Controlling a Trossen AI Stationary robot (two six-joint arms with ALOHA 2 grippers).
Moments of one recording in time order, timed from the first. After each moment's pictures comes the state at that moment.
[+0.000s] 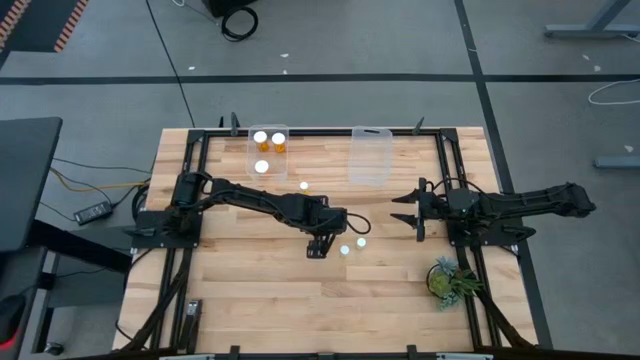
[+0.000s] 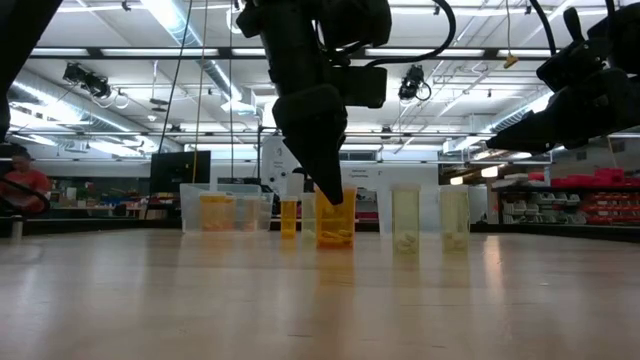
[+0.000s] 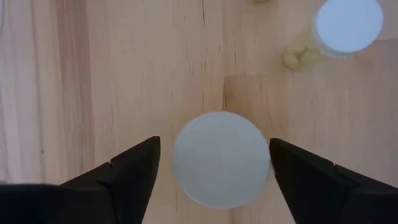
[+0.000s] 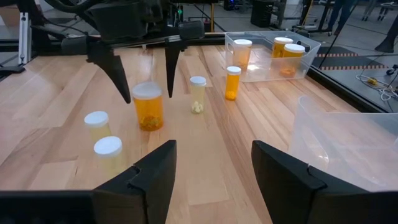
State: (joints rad) left arm -0.08 2.05 1.55 -0.71 -0.14 0.01; right arm 0.03 0.28 0.01 0.04 0.20 0.03
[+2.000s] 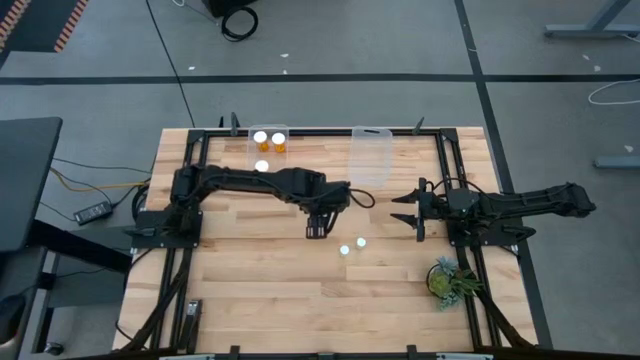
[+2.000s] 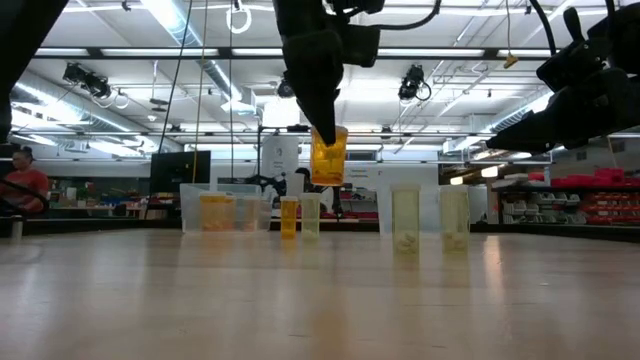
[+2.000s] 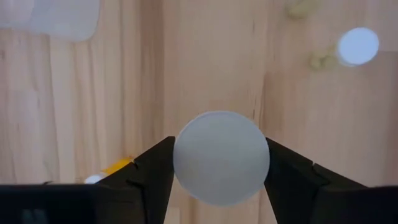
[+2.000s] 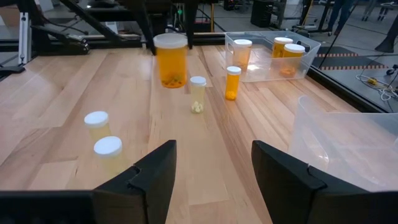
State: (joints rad) left arm 0.01 2.02 1.81 -1.04 -0.15 0.04; right arm 0.03 0.28 0.01 0.04 0.20 0.03
